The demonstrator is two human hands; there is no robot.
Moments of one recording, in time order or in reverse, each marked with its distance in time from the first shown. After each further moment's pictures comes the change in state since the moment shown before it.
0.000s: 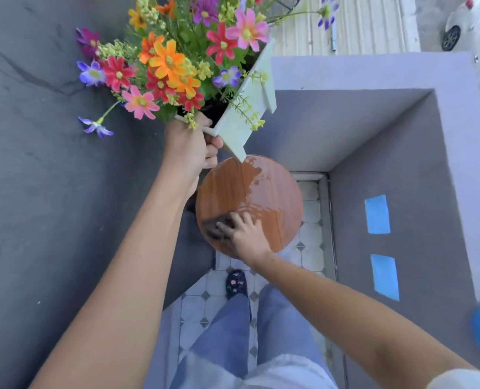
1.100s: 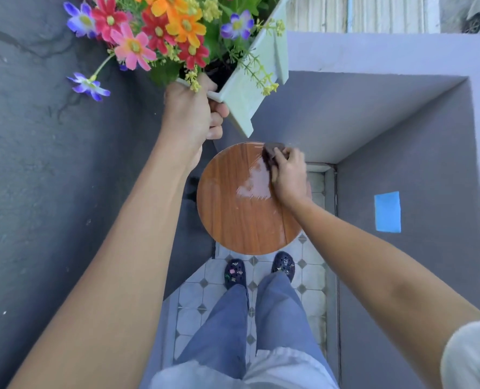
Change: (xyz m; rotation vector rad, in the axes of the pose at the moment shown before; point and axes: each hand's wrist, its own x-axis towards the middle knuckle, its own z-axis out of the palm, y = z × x) left_hand 0.024 0.007 0.003 0.002 0.026 0.034; right_hand 0.077 0.109 -0.041 0.177 0.385 0.380
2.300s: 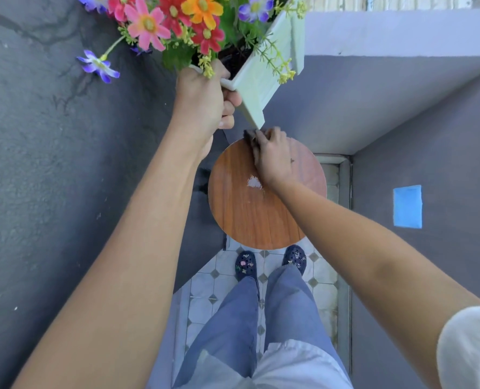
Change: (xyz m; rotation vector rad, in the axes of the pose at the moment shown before) left_hand 0.011 -0.006 -0.002 0.034 -0.016 -0.002; right_hand 0.029 -0.050 0.040 -0.043 -0.053 -0.114
